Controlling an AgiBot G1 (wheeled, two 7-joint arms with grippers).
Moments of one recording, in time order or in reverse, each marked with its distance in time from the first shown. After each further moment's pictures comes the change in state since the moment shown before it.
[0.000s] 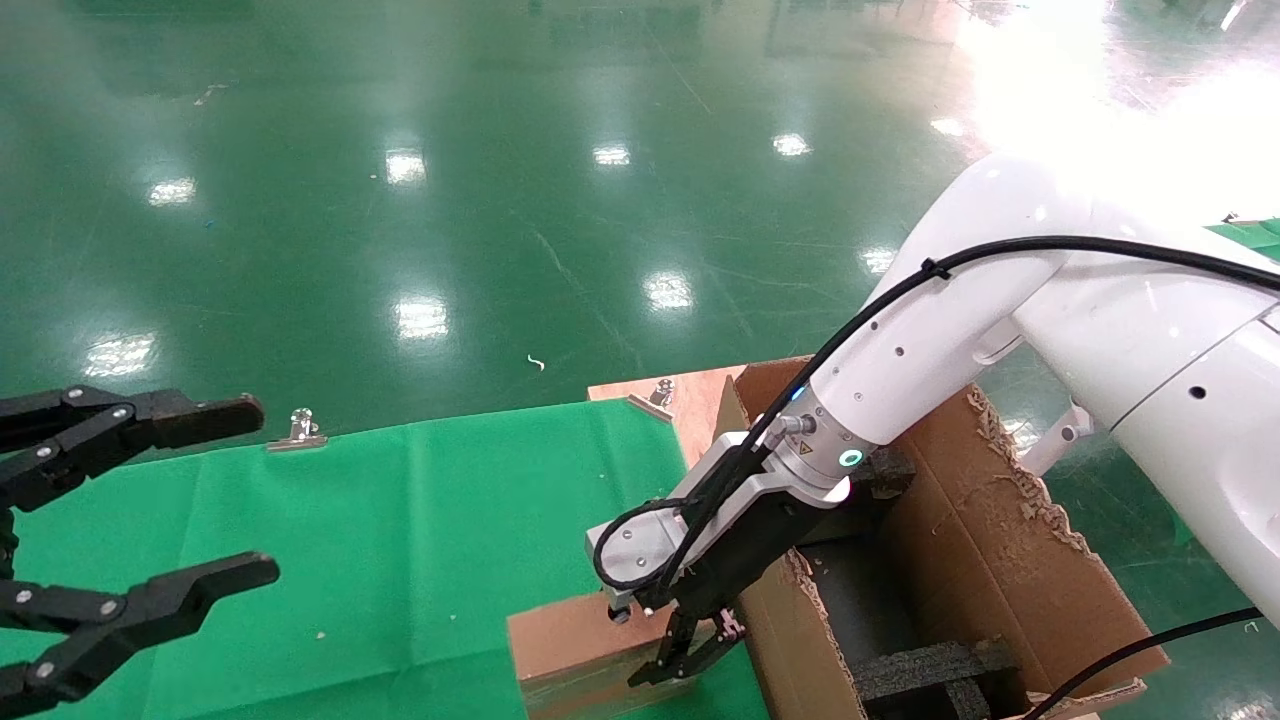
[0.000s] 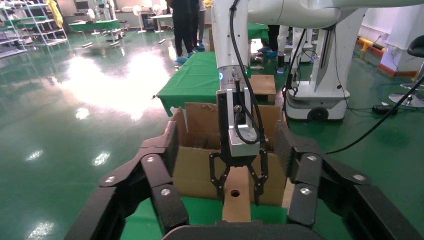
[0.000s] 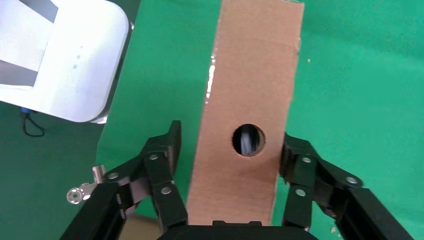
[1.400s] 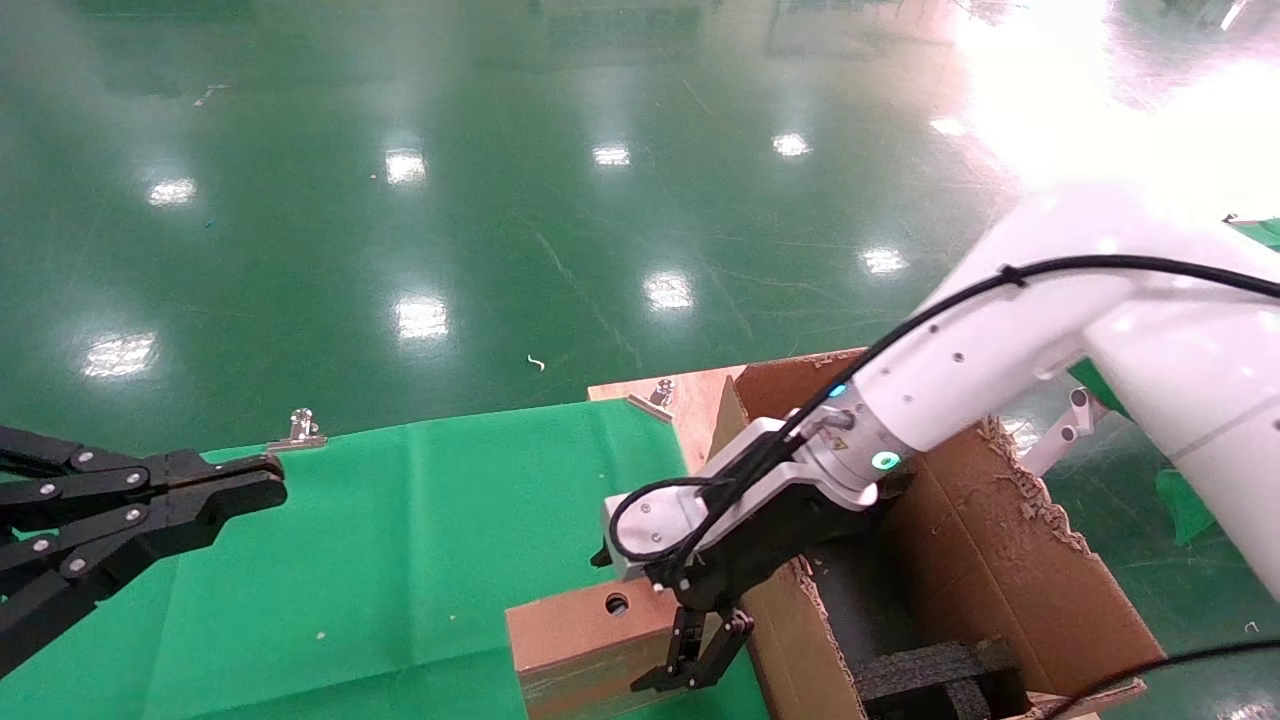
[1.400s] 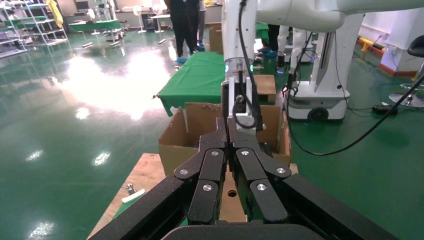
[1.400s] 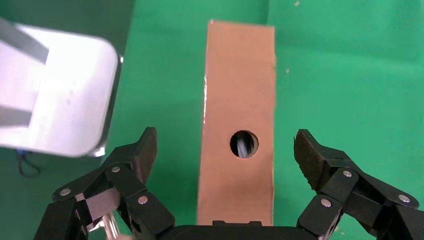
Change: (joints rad) left arm 0.000 0.000 0.000 0.000 0.000 0.000 0.000; right arm -0.068 0.080 0.134 0.087 0.001 -0.001 0.080
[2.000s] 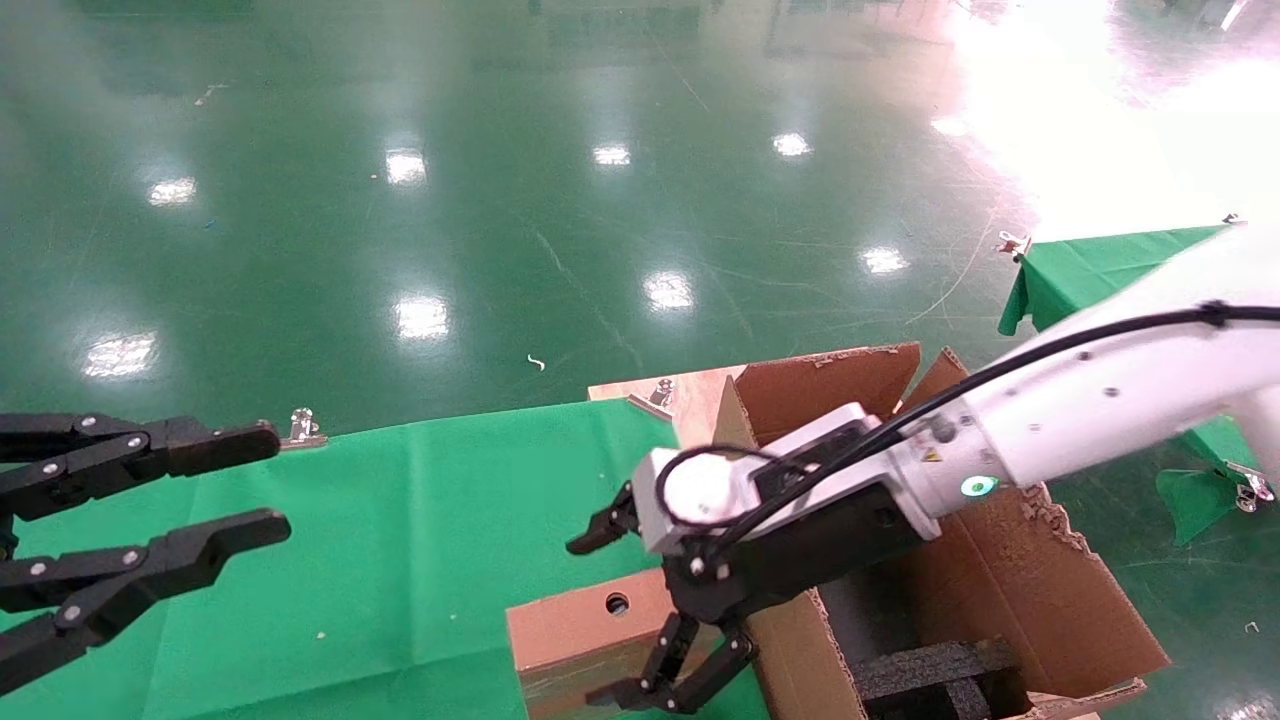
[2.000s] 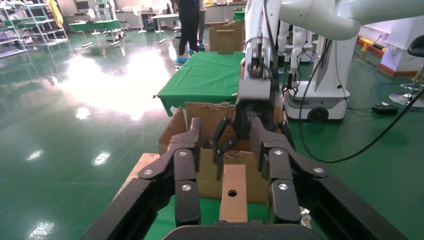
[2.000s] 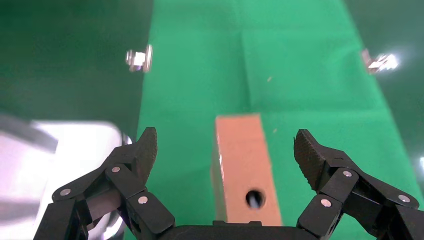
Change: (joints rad) left arm 0.000 0.000 0.000 0.000 0.000 0.000 0.000; right arm -0.194 0.160 0.299 0.192 0.178 -0.008 0.147
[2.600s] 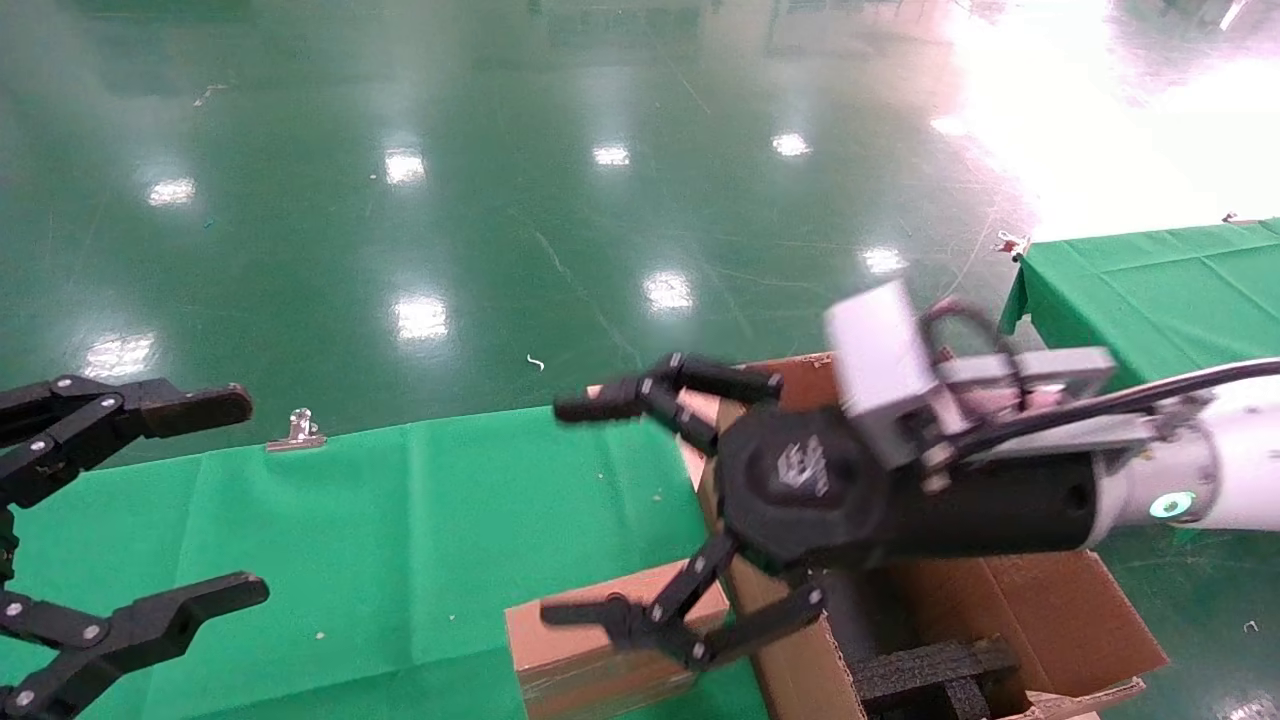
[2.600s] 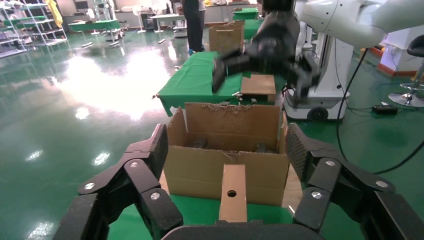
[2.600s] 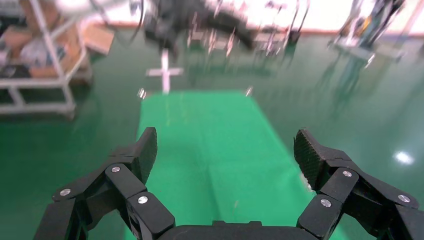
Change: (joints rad) left arm 0.000 0.000 0.000 0.000 0.000 0.000 0.000; right arm -0.309 0.144 0.358 0.077 0.394 0.071 -0.047
